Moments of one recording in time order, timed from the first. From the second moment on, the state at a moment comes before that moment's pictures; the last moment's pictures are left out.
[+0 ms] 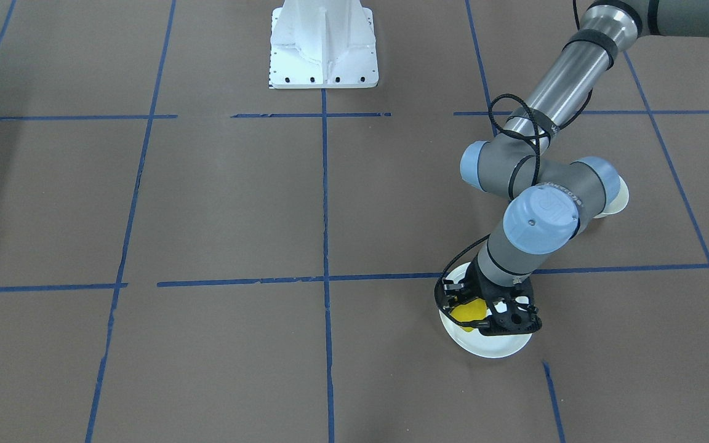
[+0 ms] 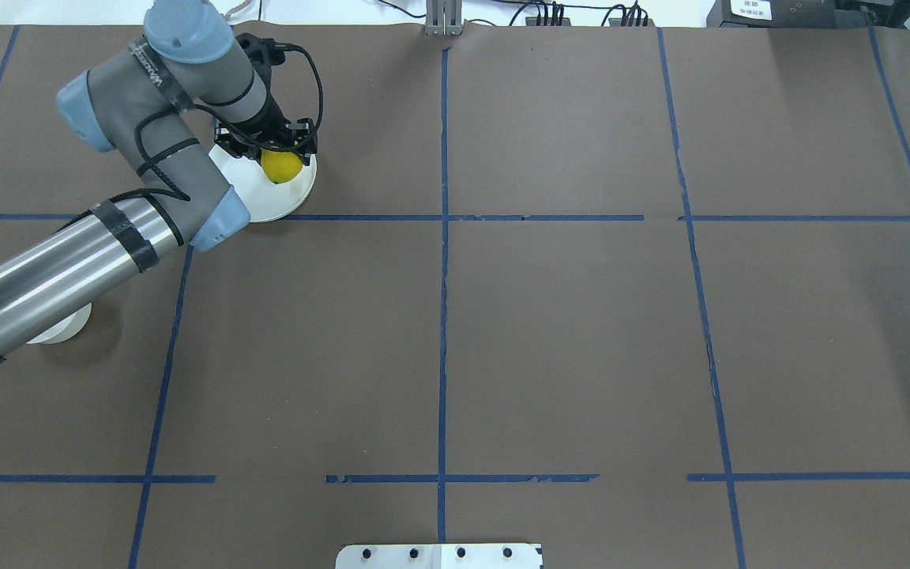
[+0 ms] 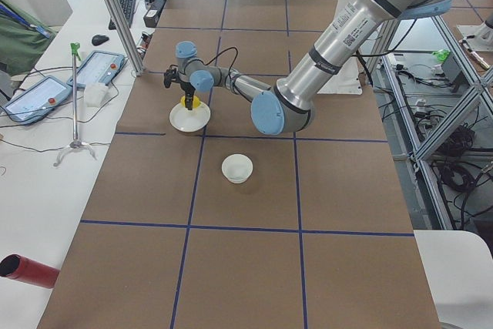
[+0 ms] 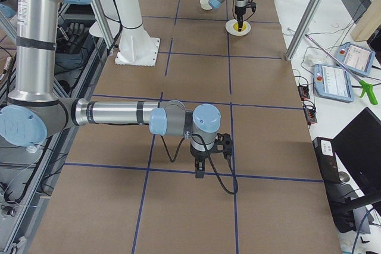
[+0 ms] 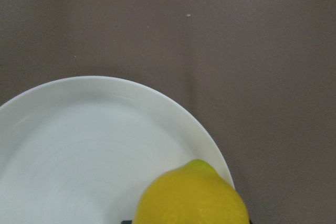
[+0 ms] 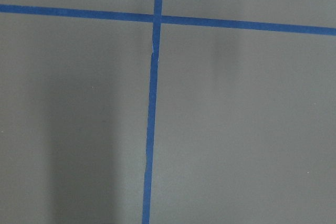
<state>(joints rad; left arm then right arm) -0.89 -2.34 -1.13 -1.98 -2.09 -0.98 1.54 -1.71 1.75 -1.64 2.28 -0.05</state>
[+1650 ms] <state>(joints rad) -0.99 -1.47 -1.83 -2.11 -2.09 -0.78 1.54 -1.71 1.75 -1.64 2.28 -0.05</state>
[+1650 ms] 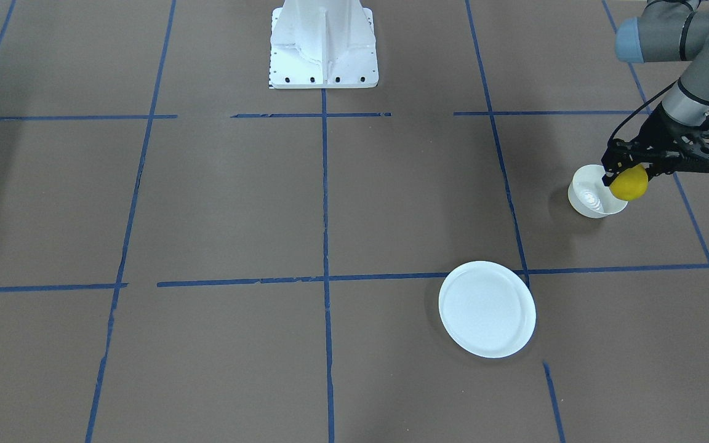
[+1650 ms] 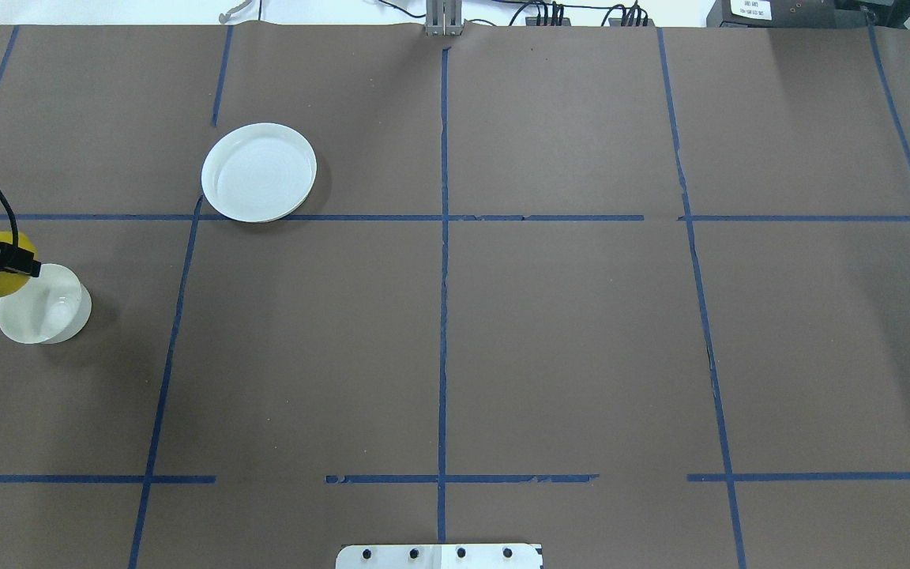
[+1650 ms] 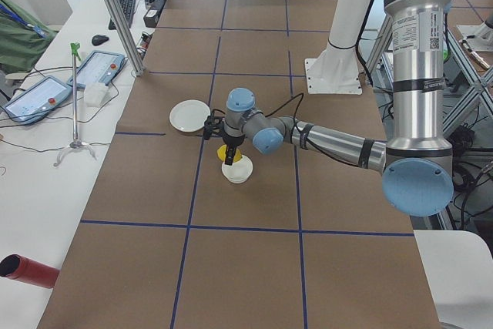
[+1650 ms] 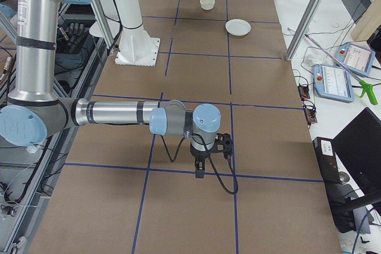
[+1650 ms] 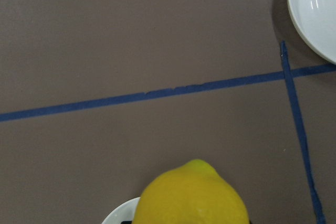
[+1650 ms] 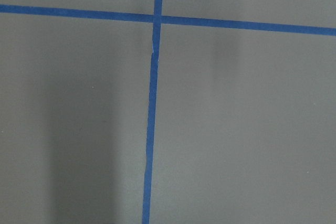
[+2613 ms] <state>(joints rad) -0.91 -1.46 -1.73 -2.26 -2.05 -0.86 1.54 -1.71 1.75 -1.64 2.28 -0.05</state>
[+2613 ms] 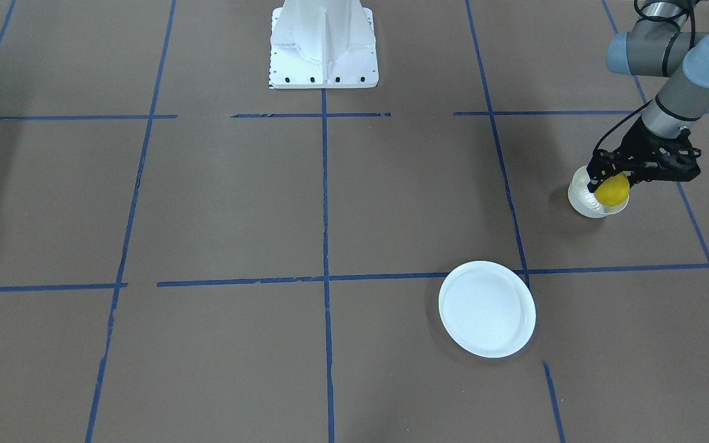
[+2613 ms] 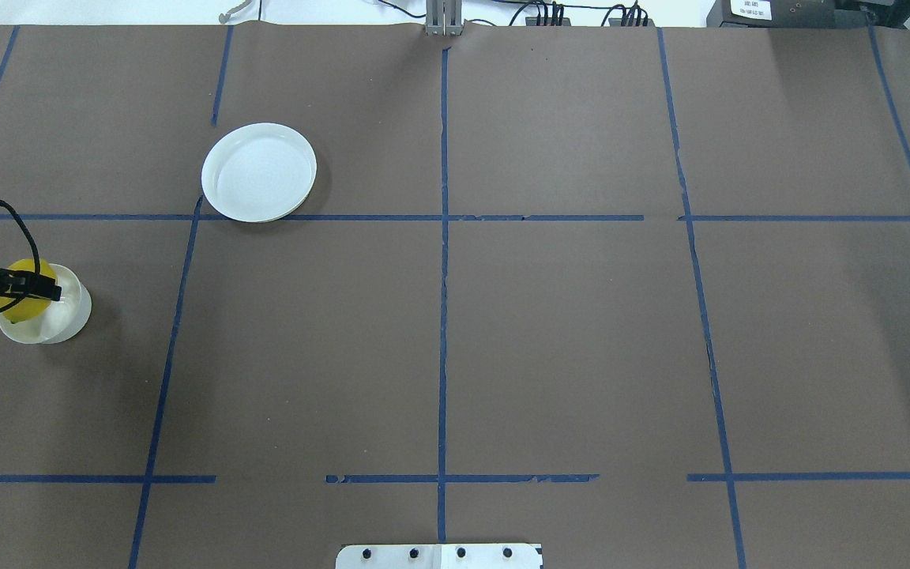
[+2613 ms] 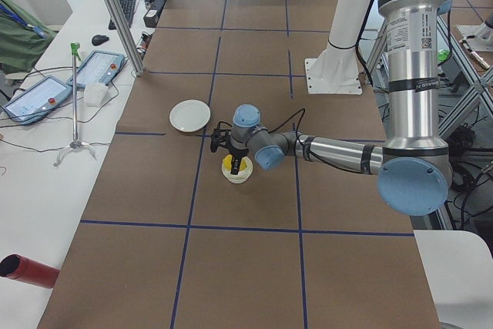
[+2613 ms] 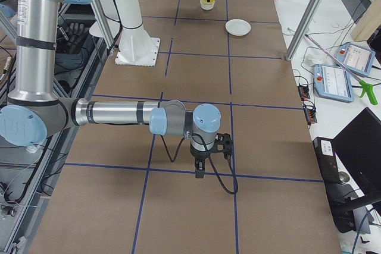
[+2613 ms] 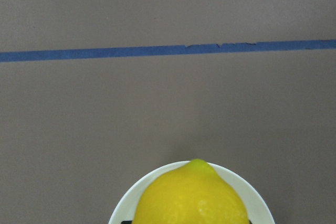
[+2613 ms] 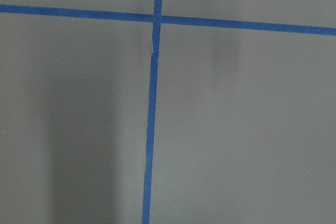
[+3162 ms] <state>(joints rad) -0.91 -1.44 -1.74 -2.25 -2.07 -0.86 1.54 -1.71 1.75 -1.64 2.28 -0.05</state>
